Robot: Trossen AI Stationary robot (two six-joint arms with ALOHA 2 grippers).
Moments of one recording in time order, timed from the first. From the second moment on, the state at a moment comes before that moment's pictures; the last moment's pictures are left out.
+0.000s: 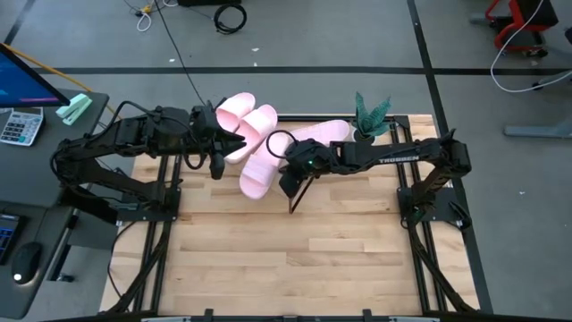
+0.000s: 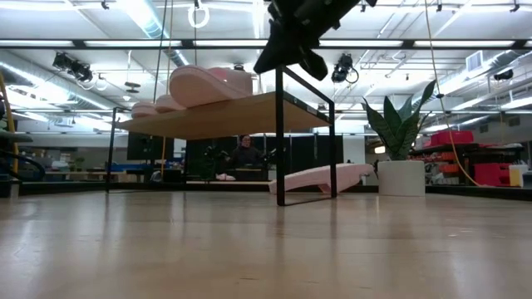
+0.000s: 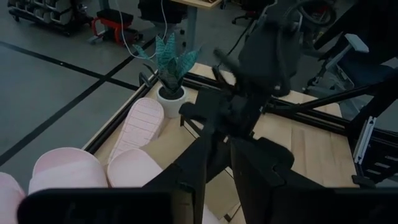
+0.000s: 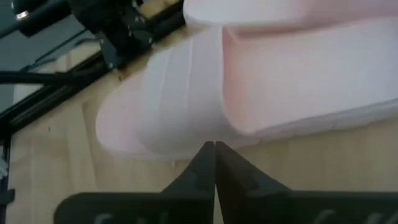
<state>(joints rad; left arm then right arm) 0.04 1.13 1.49 -0.73 -0.24 -0.24 -0.06 1.67 1.36 -0.34 0.11 0.52</state>
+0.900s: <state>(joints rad) 0.04 1.13 1.49 -0.72 -0.24 -0.25 -0.07 1.77 1.36 -0.22 0.09 0.54</state>
